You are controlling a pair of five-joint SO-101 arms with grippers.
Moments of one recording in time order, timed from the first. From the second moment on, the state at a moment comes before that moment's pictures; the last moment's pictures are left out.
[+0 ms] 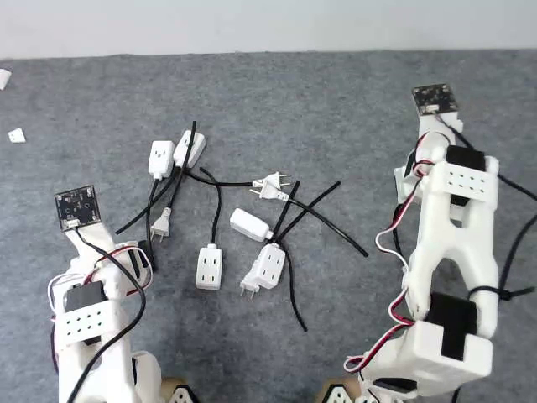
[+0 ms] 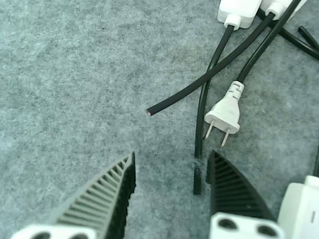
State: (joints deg) left arm -21.5 -48.8 76.7 42.0 4.7; right arm 12.8 3.6 9.1 63.6 19.4
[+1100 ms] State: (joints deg) left arm -19.3 -49.0 77.8 42.0 4.7; right arm 15.4 -23.0 50.2 57.3 28.7
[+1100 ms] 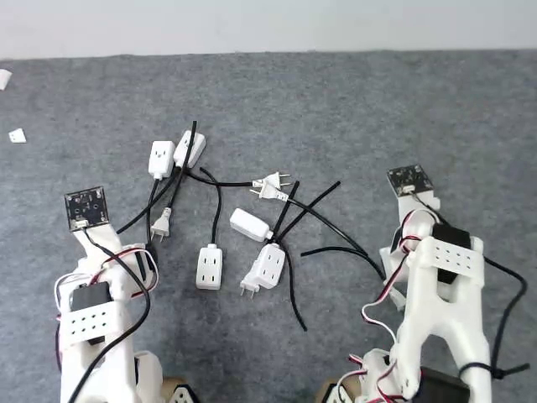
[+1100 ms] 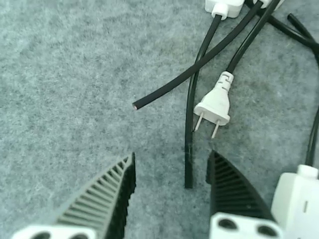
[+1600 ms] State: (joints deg) left arm -19.3 -49.0 77.8 40.6 4.7; right arm 11.3 -33.2 57.6 65.2 33.7
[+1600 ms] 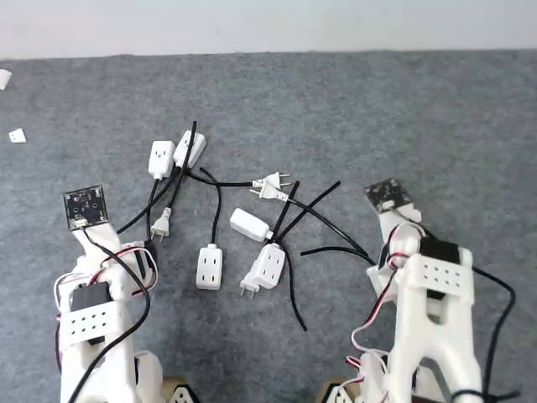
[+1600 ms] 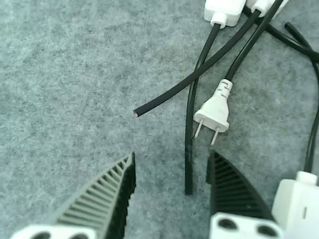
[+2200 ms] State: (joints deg) left arm -19.3 -49.0 77.8 40.6 4.7; right arm 20.3 -30.3 59.8 58.8 43.6
